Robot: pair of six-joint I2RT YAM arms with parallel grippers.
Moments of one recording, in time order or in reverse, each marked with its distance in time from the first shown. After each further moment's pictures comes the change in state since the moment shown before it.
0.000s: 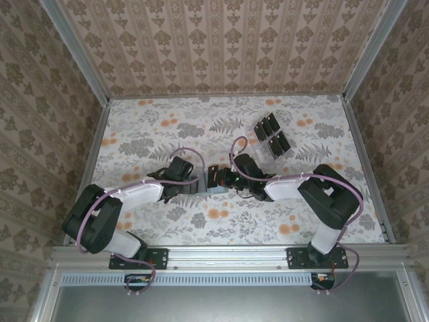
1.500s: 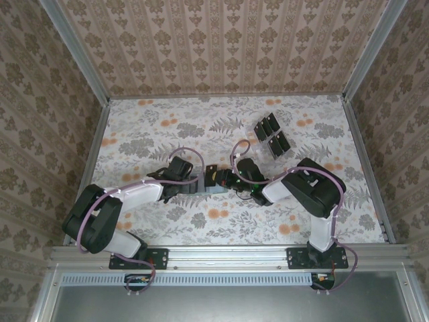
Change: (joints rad) left arm 0.005 0.000 -0.002 0.005 -0.007 0.000; right arm -0.027 0.169 -0.065 0.358 -0.059 0.061
